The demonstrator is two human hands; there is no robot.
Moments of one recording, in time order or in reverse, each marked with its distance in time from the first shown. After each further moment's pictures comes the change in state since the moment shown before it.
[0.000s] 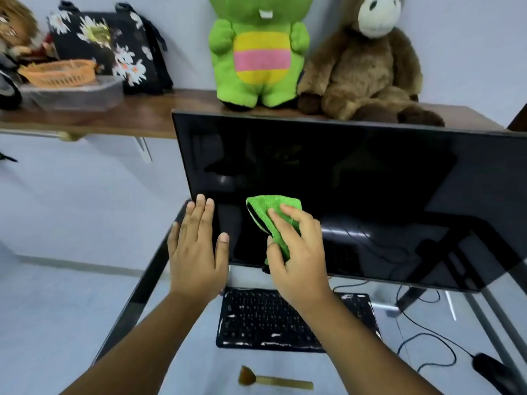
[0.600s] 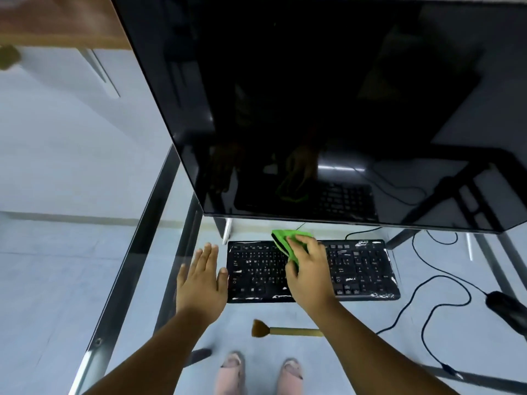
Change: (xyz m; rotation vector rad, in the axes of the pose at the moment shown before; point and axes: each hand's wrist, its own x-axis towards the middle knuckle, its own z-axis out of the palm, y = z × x) left_hand -0.114 -0.102 0.095 0.211 -0.722 -0.216; right_hand -0.137 0.095 0.075 -0.211 -0.422 0.452
